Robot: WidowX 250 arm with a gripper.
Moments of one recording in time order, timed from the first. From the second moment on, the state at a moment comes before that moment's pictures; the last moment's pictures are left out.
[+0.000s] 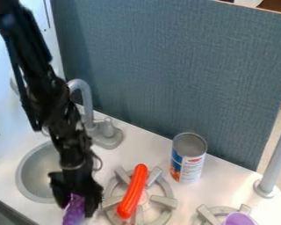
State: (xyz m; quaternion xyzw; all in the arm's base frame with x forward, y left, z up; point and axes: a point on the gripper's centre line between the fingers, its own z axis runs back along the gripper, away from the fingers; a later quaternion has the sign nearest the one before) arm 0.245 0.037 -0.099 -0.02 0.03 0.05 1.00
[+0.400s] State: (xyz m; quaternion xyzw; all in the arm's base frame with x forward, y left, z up) arm 0.259 0.012 -0.021 -0.02 -0.05 -0.04 1.00
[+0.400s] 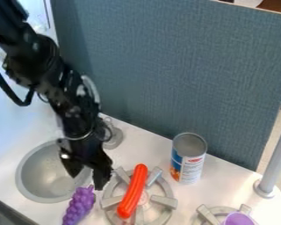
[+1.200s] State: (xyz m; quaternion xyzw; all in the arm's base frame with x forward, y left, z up) arm 0.364 -0.110 -0.012 -0.01 -0.06 -0.23 0.97
